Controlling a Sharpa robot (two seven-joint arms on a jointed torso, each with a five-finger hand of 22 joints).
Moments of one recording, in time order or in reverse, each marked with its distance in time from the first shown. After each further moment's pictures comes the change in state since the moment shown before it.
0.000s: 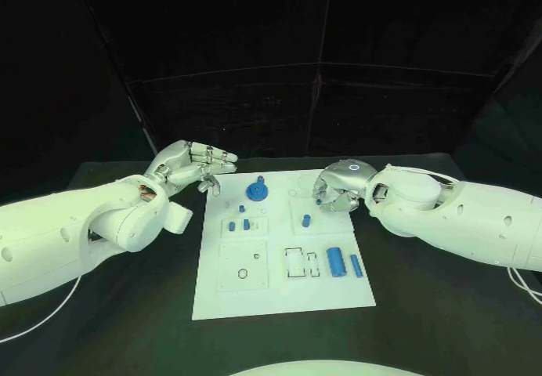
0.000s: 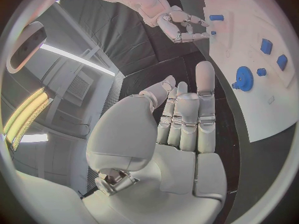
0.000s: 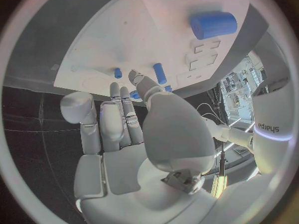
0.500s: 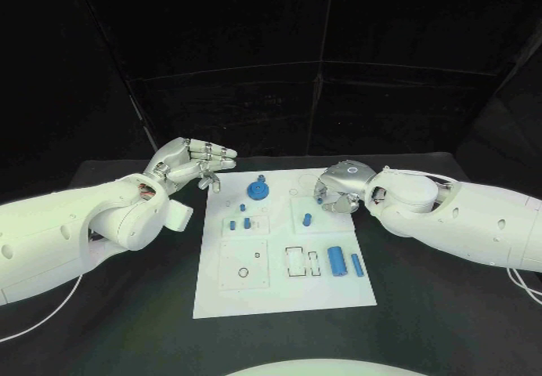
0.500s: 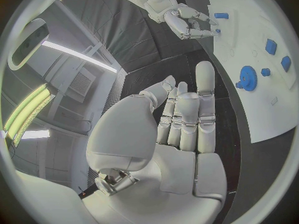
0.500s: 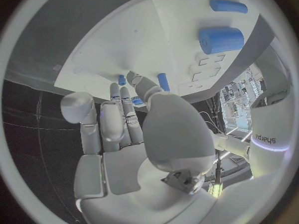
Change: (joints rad) left arm -0.001 -0.002 -0.001 0.000 0.034 -0.001 0.033; left_hand 0.000 0.000 -0.003 0.003 0.000 0.000 0.000 0.000 -0.002 -0.004 0.004 0.004 0.000 -0.004 0.004 -0.004 -0.005 0.000 0.000 0.000 -0.006 -0.002; right arm -0.007 0.018 -0.008 -0.033 -0.073 -0.003 0.011; right_hand 0.009 0.002 0.055 -0.003 -0.010 0.007 0.007 -0.024 0.000 0.003 0.004 -0.030 -0.052 0.004 0.004 0.000 0.005 0.000 0.003 0.003 0.000 0.000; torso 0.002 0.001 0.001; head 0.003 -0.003
